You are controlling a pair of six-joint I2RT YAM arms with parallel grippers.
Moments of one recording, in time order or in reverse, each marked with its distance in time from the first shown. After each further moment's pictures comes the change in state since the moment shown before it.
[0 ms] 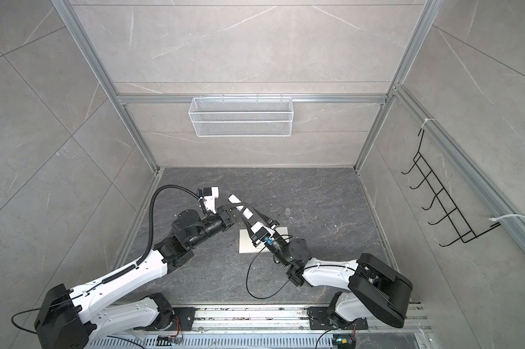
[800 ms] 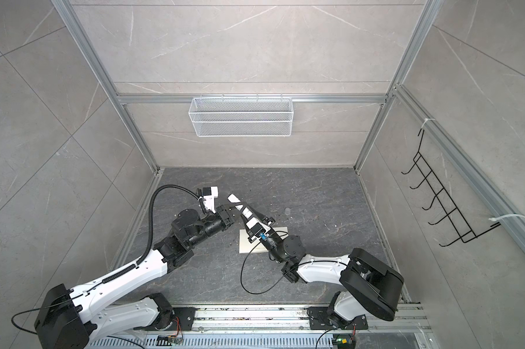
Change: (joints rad) left arm 0.005 0.000 0.000 0.000 0.003 0.000; right arm 0.004 0.072 0.056 0.010 0.037 0.002
